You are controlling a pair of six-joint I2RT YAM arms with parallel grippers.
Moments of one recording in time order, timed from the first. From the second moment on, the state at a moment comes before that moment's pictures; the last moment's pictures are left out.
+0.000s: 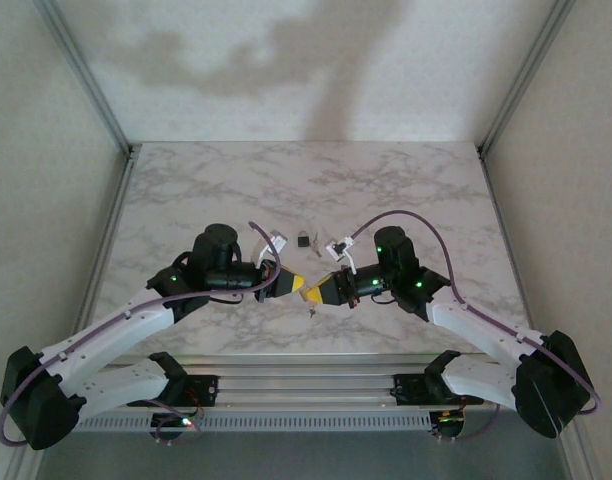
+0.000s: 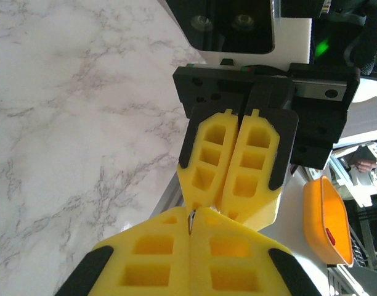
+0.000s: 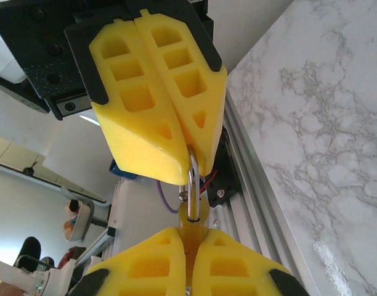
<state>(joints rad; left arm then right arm) -0.67 1.03 0.76 -0.20 0.68 -0.50 0.68 1.11 0.63 0.07 -1.05 0.54</state>
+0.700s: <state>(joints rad) -0.68 1.00 0.71 -0.10 0.70 -0.52 0.68 1.09 0.60 0.15 -1.10 0.62</state>
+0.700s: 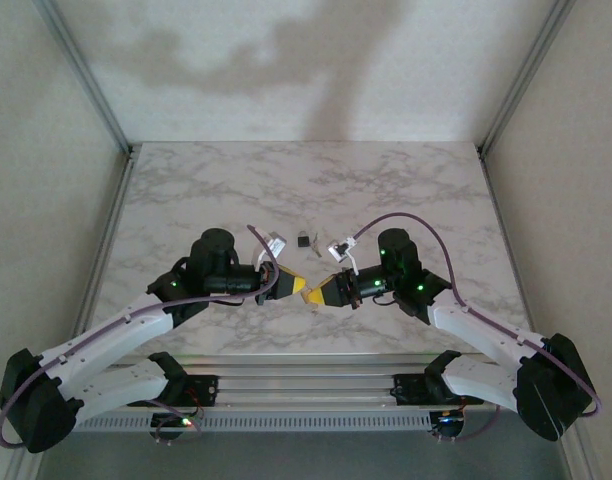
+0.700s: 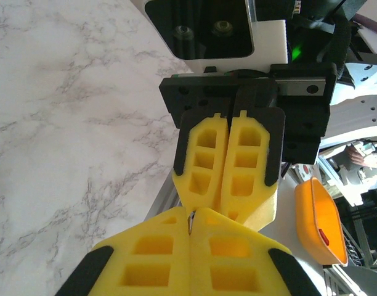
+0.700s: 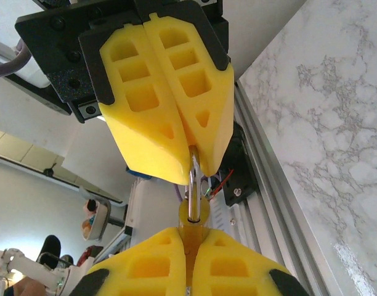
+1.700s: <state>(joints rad) -0.71 1.00 0.70 -0.08 0.67 -0.52 0.68 1.07 0.61 0.09 -1.05 0.59</state>
